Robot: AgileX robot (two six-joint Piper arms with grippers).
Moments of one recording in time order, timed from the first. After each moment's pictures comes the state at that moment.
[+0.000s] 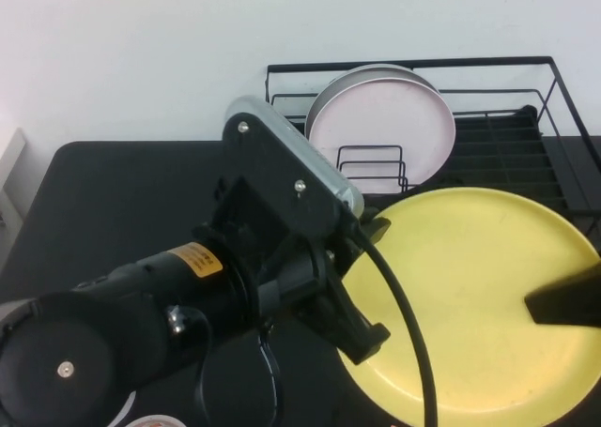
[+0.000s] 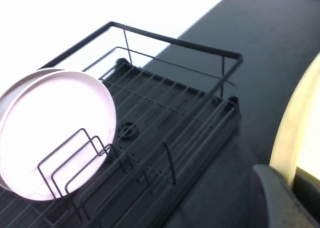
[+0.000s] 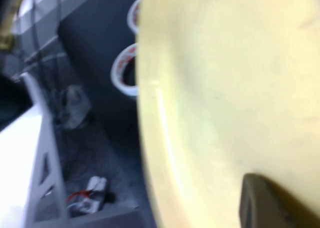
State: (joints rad) right arm 0.06 1.21 -0.90 0.92 1.20 -1.08; left arm -0.85 1.21 -0.85 -0.74 0.00 0.87
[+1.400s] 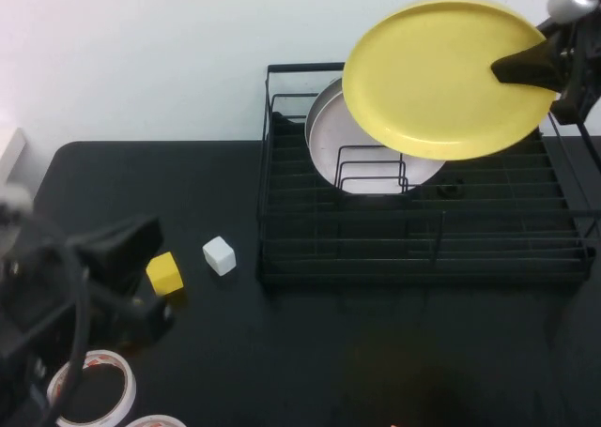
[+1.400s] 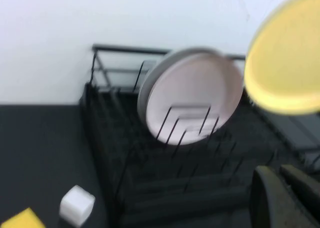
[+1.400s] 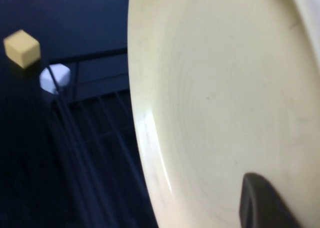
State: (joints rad) right arm 0.06 1.66 -1.47 0.91 0.86 -1.55; left arm -0.65 0.81 -0.55 -1.72 -0.19 1.36
